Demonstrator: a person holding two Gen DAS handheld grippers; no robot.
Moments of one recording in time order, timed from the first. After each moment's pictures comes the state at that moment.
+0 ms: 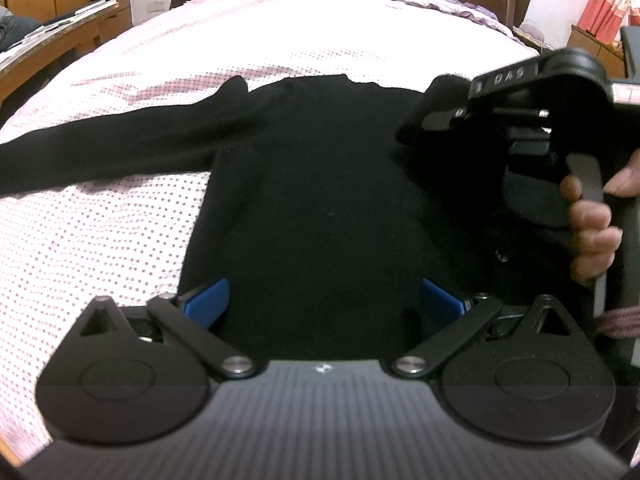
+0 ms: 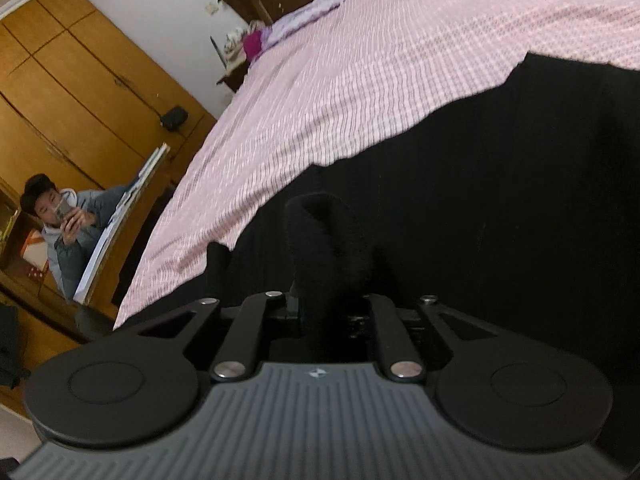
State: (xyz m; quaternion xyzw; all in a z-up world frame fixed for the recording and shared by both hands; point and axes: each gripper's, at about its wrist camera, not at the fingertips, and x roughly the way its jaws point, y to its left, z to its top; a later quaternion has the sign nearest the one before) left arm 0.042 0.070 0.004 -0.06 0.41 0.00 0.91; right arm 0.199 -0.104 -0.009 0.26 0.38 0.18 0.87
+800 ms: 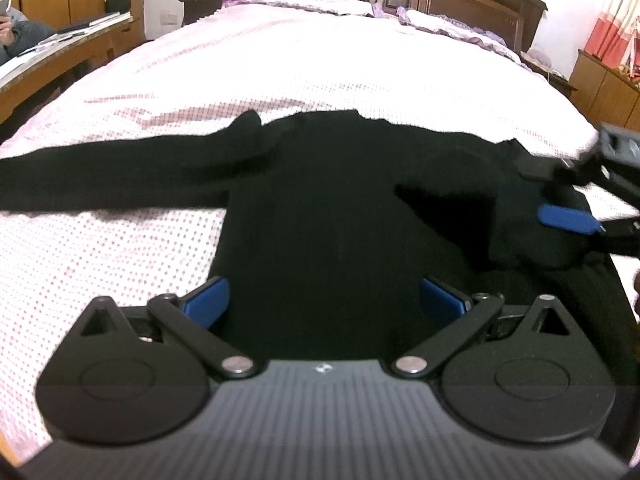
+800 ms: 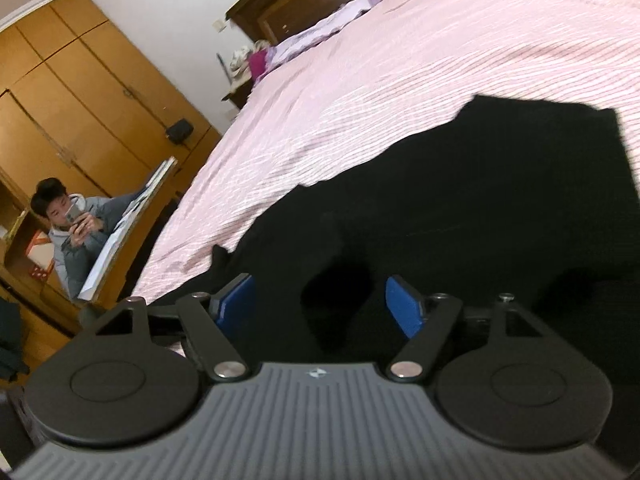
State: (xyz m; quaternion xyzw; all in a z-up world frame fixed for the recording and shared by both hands) left arm 0.049 0.077 0.024 -0.07 0.38 0.02 0.92; right arm 0.140 -0.175 0.024 0.25 0.35 0.17 0.89
